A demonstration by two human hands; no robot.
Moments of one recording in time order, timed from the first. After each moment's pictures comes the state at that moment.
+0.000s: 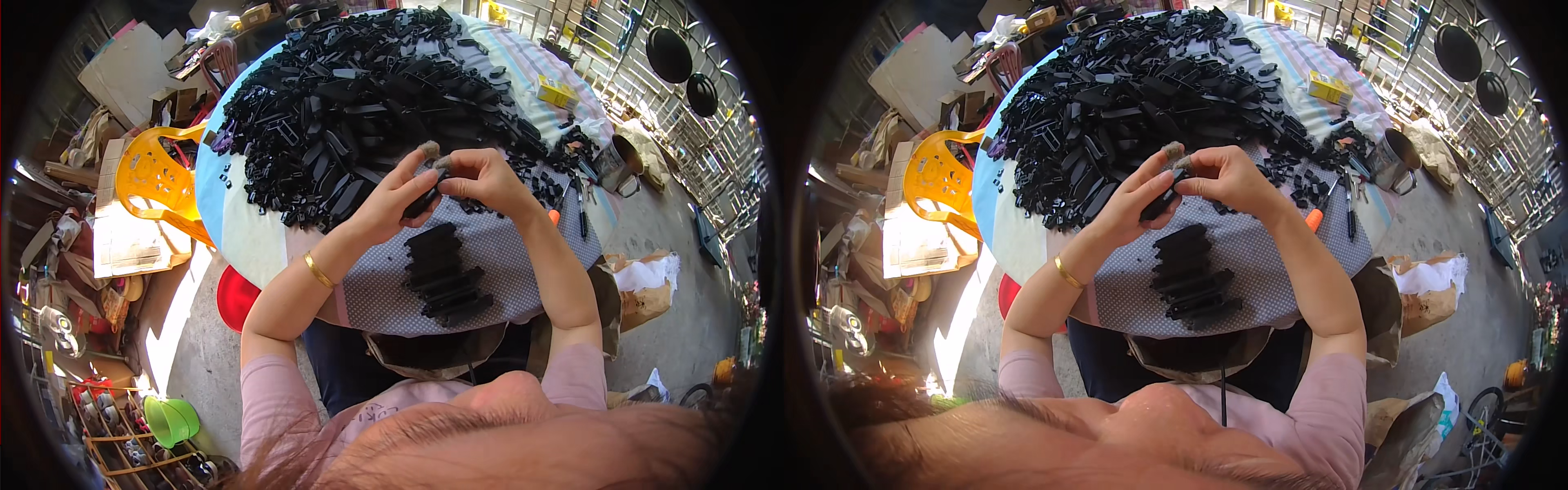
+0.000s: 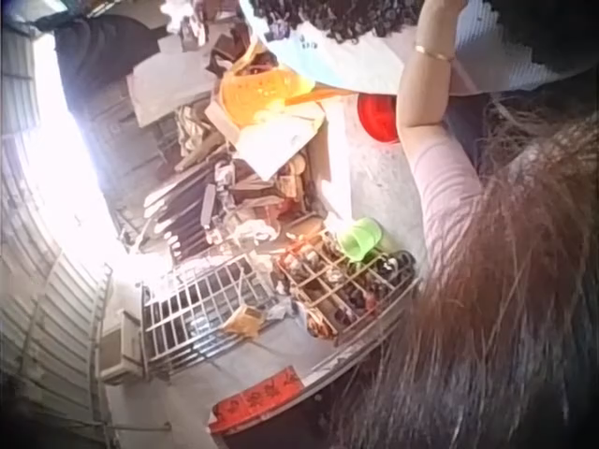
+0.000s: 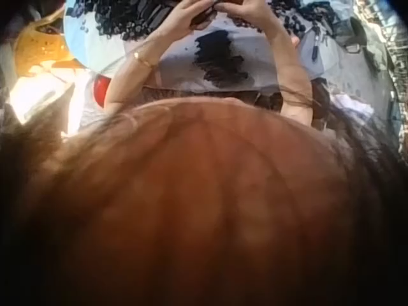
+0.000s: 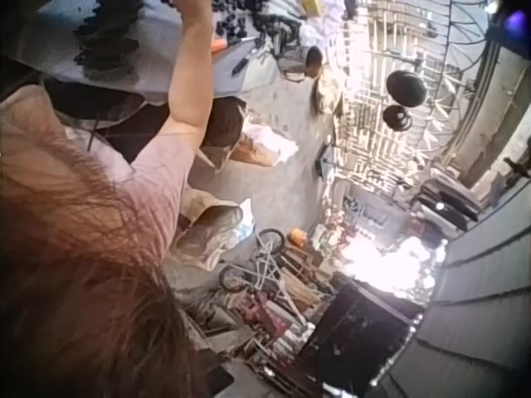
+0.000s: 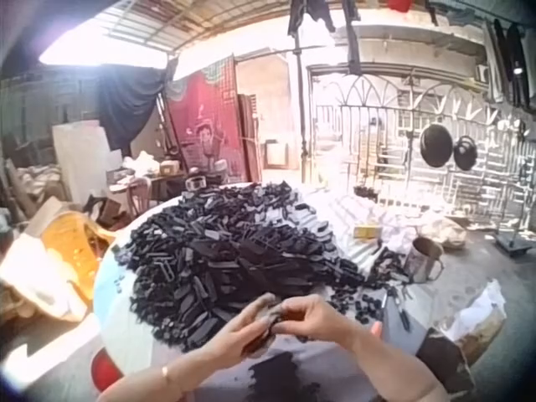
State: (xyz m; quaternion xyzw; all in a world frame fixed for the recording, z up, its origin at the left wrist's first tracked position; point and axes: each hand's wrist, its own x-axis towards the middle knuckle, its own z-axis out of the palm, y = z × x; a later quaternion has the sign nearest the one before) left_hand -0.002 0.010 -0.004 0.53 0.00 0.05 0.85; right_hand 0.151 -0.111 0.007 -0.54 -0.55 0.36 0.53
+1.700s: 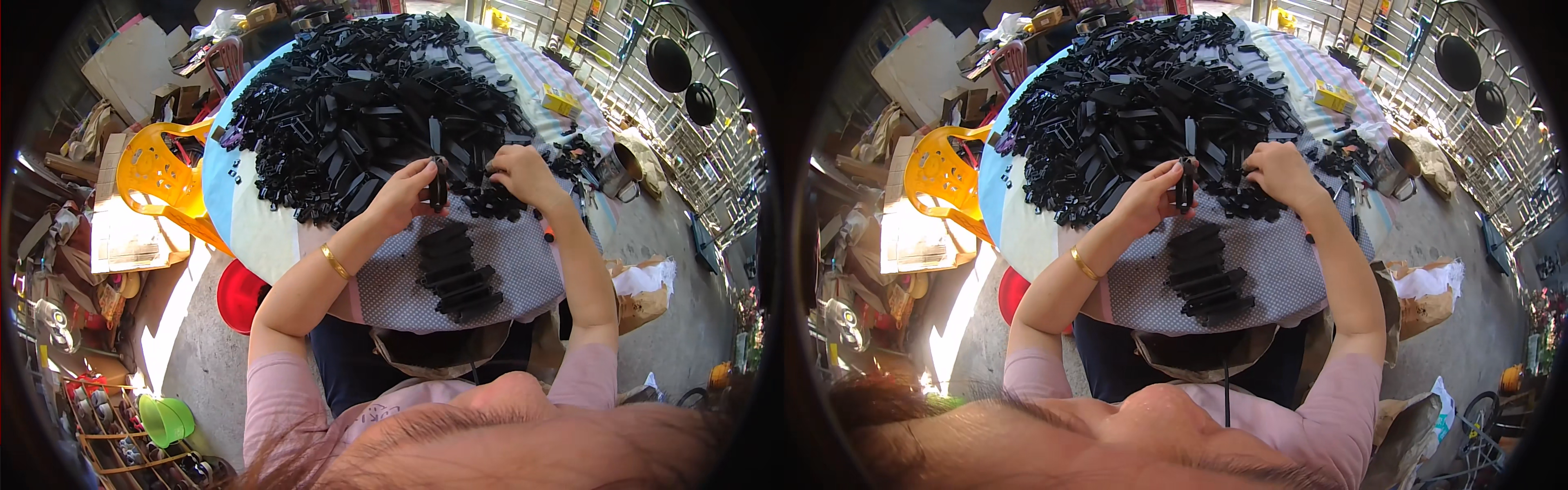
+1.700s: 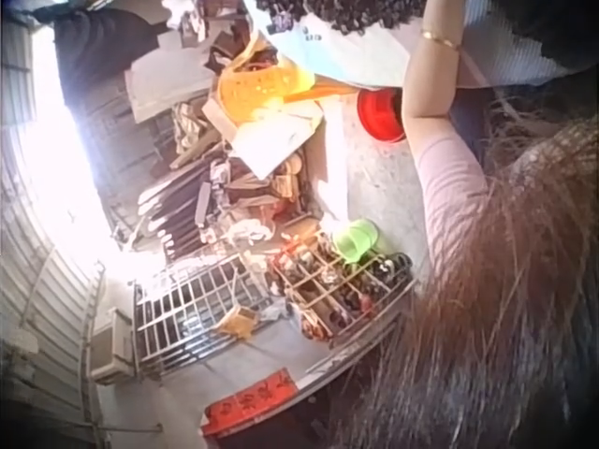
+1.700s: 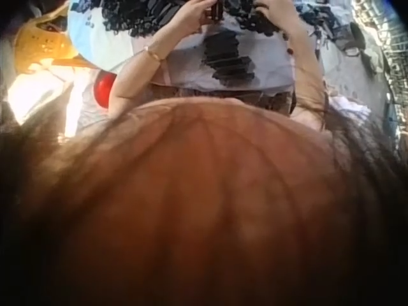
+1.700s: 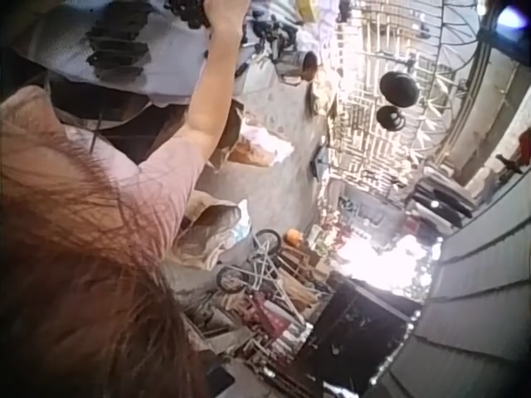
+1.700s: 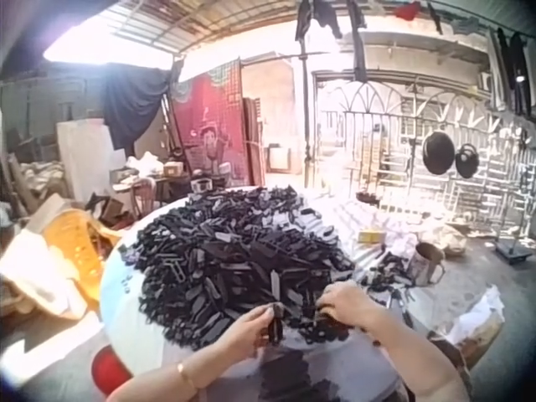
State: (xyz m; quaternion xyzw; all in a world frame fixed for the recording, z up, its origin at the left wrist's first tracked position) left_hand 0.009 0.023 -0.019 0.52 0.18 0.09 0.83; right_hand 0.205 -0.125 -0.001 -0.74 -0.65 -0.08 0.14
